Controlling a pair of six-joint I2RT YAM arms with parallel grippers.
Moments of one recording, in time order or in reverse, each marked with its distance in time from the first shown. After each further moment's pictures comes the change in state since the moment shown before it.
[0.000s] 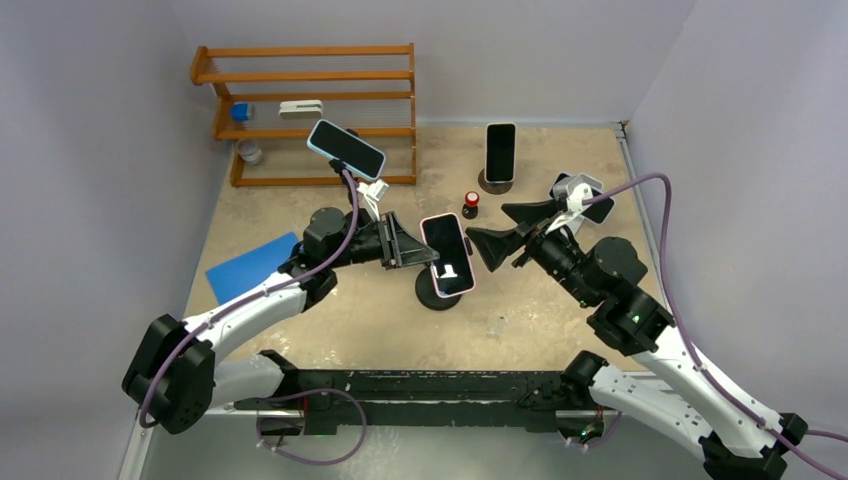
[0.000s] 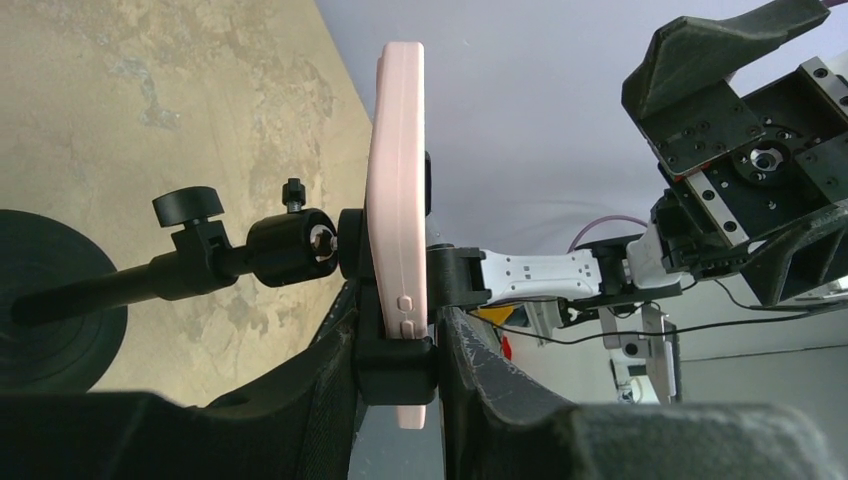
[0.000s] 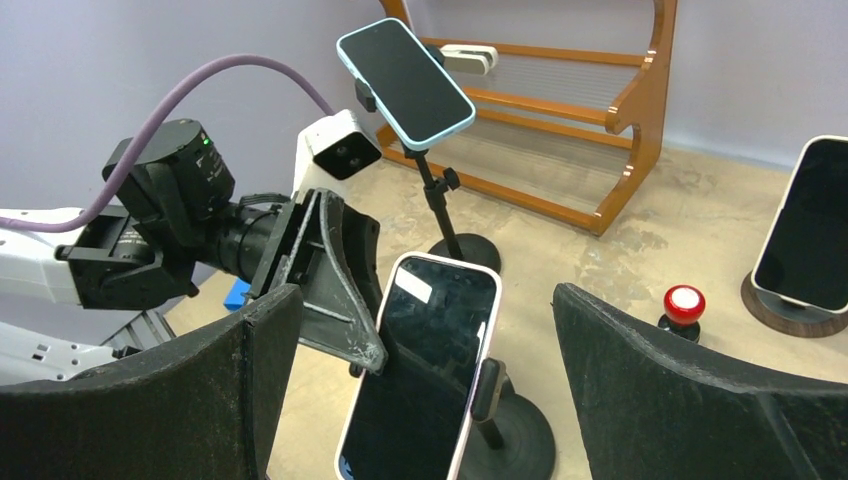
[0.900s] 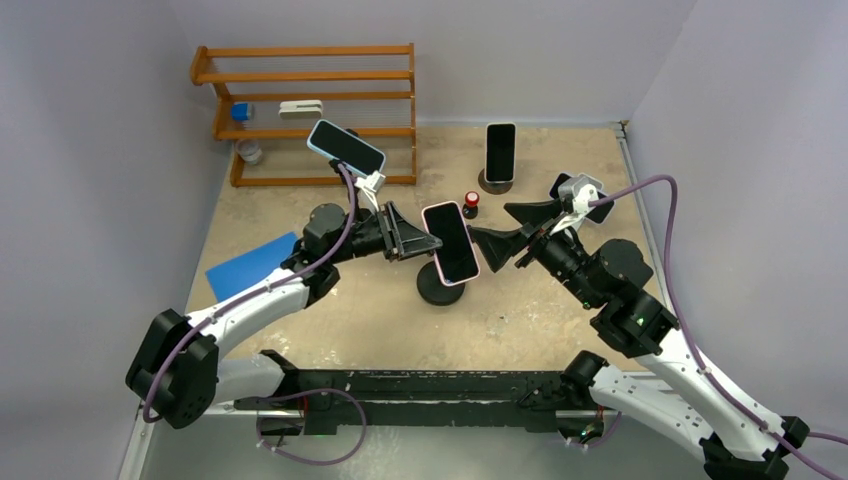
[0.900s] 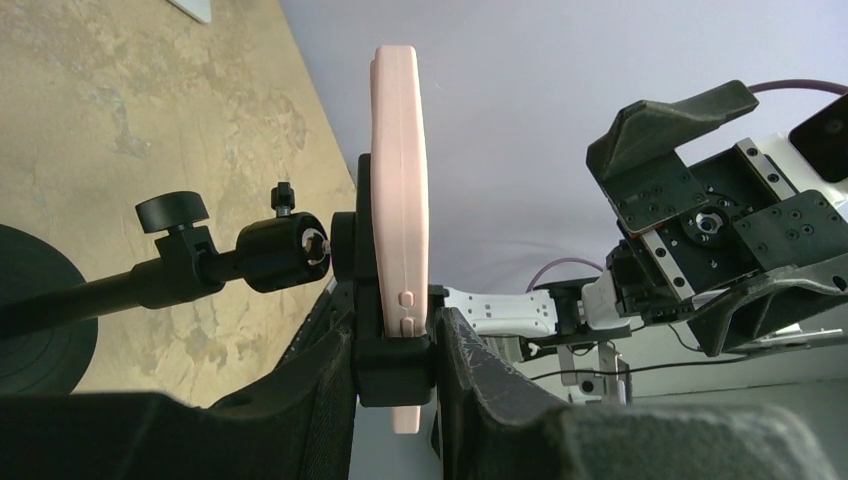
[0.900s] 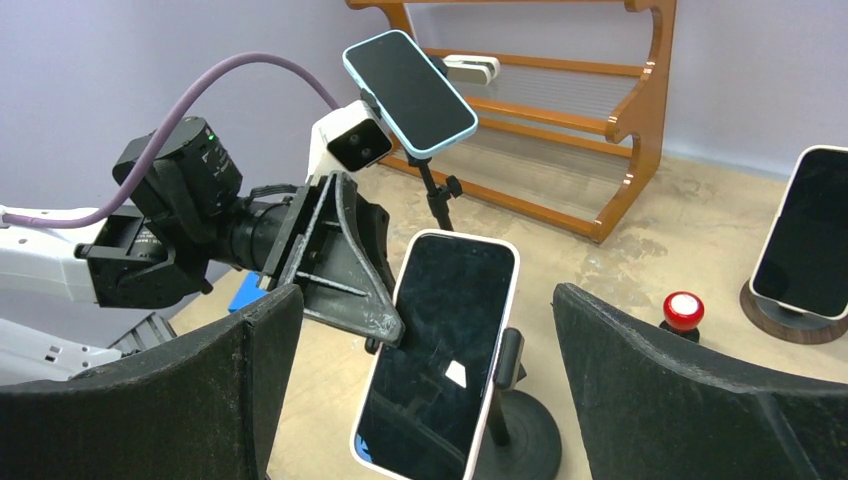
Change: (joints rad) left arm 0.000 0.018 0.031 0.053 -0.056 -0.127; right arm 0.000 -0.018 0.007 -0.004 0.000 0.000
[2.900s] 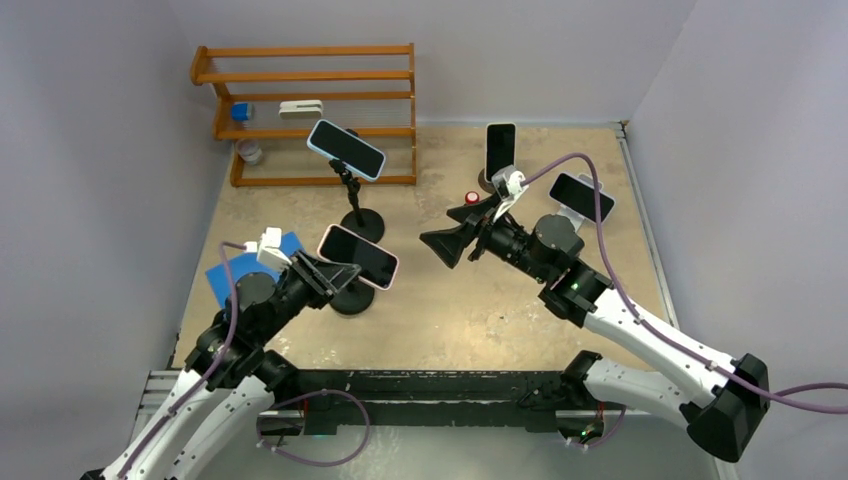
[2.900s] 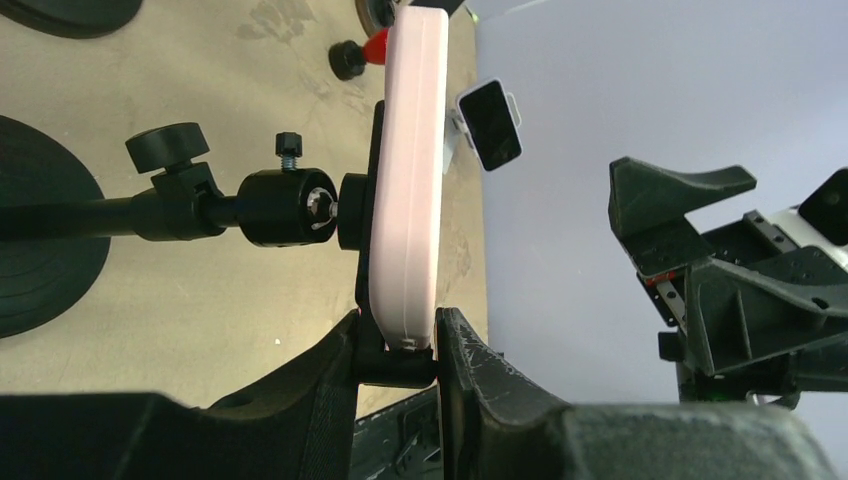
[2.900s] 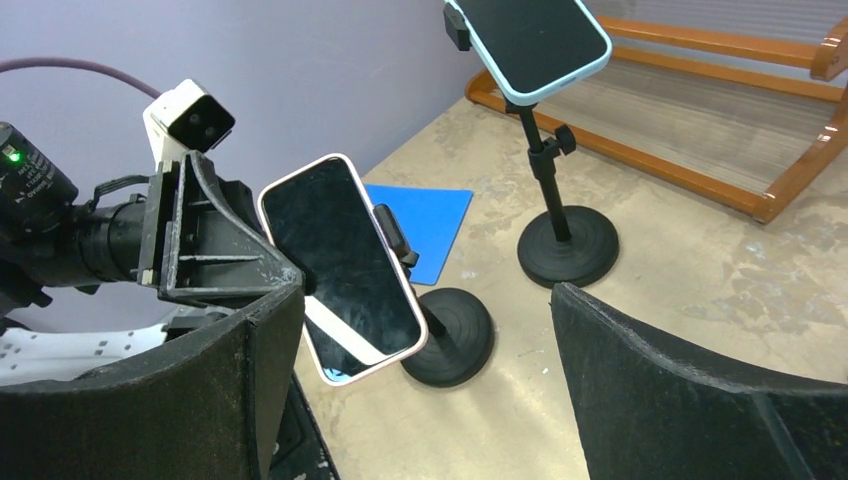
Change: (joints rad) left arm 0.000 -0.875 -0.107 -0.986 -0.654 0.038; right arm 0.000 0.316 -0.071 0.329 -0.231 0.137
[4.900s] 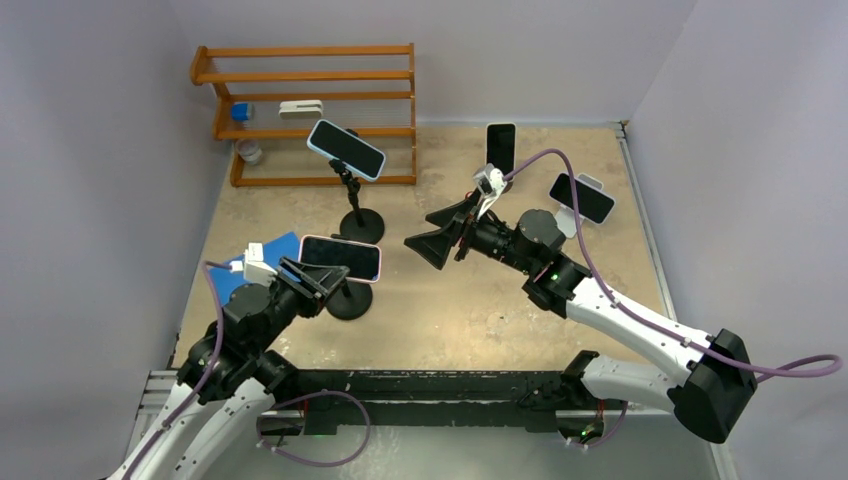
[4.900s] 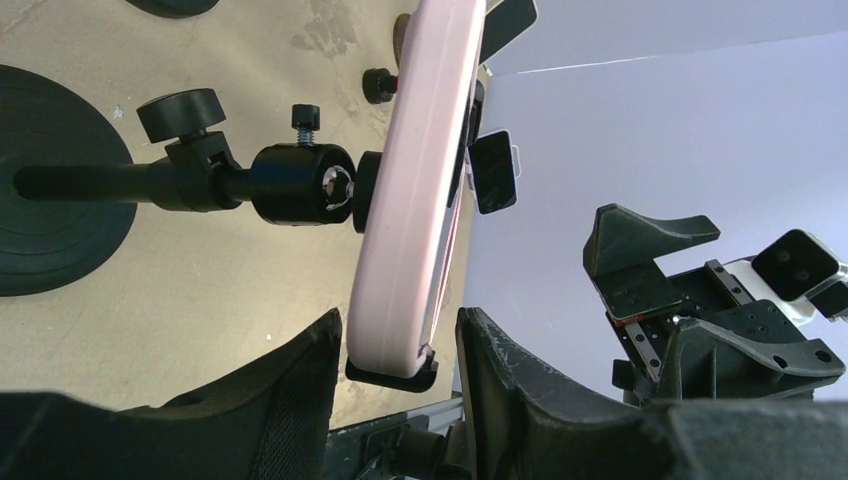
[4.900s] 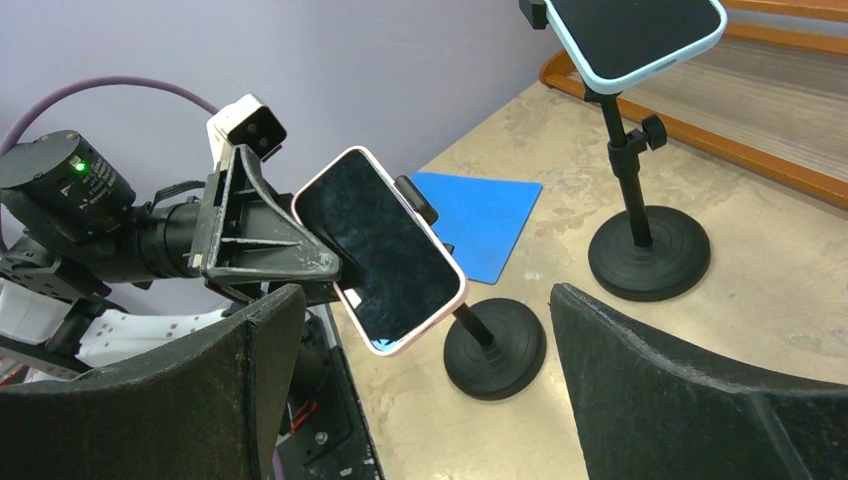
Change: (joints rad) left arm -0.001 -0.082 -0.004 -0.131 -0.098 -0.170; right arm 0.000 0.123 -0.005 0.150 -0.132 0.090
